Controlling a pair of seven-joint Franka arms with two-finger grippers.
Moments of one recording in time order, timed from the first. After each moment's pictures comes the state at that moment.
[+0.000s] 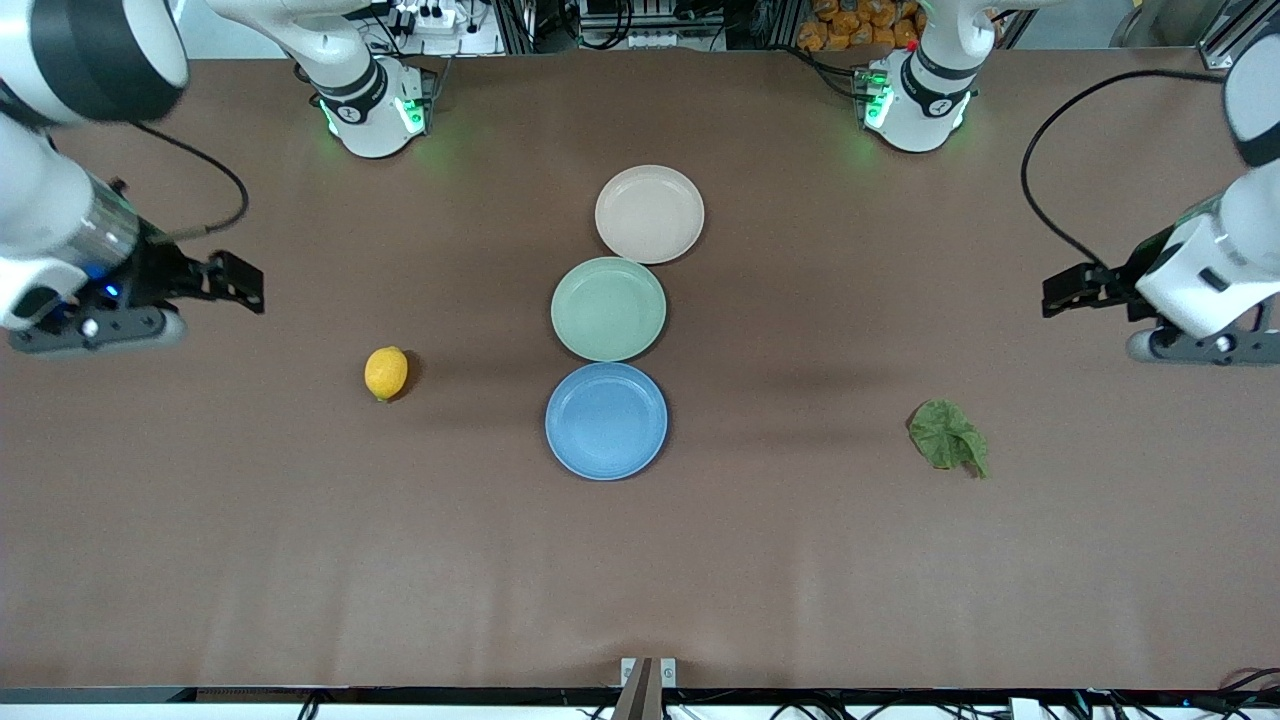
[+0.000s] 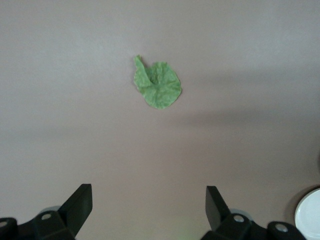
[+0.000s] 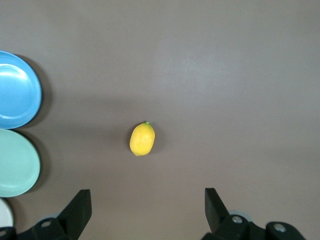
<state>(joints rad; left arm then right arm) -0.05 0.16 -0.04 -1.58 0.00 1.62 -0.02 0.10 0.15 0.02 -1.59 -0.02 1.67 0.00</state>
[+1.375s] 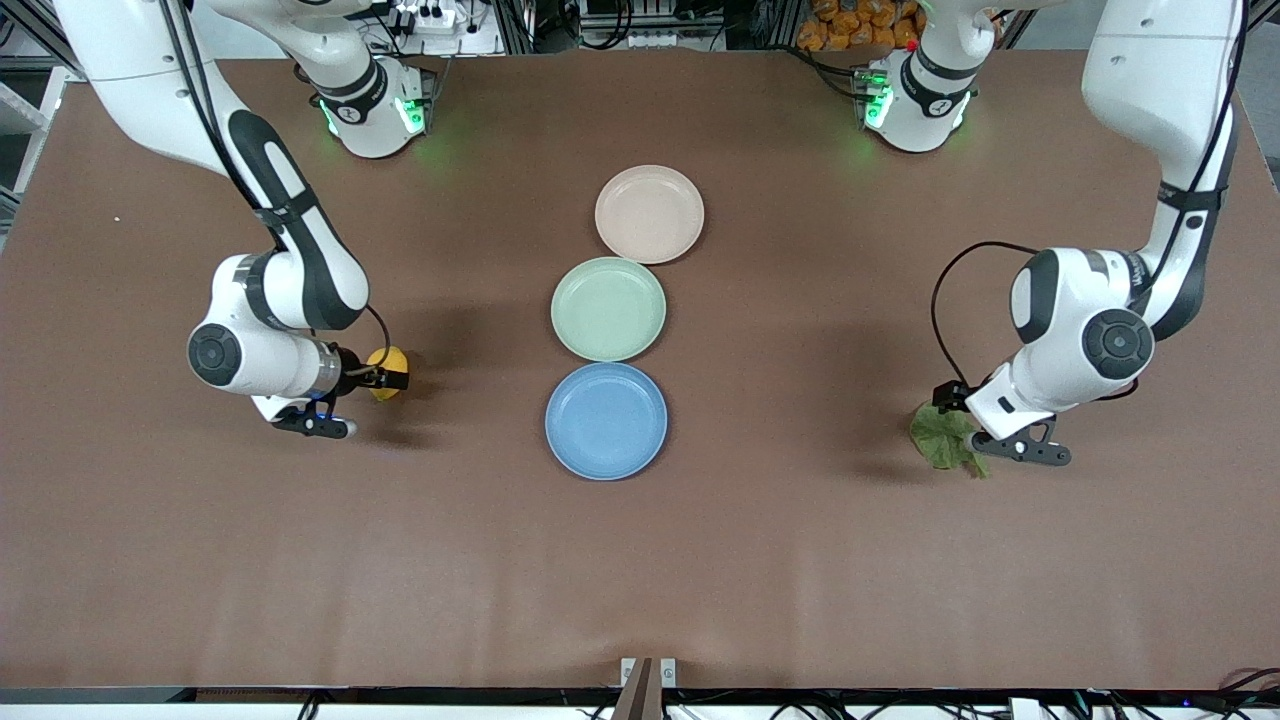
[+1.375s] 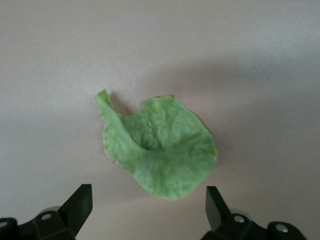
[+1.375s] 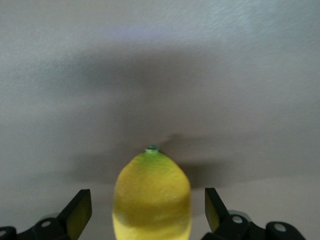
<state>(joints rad) -0.05 0.48 -0.02 -1.92 0.07 2.38 0.12 0.06 0.47 0.06 -2.03 0.18 2.28 0.15</state>
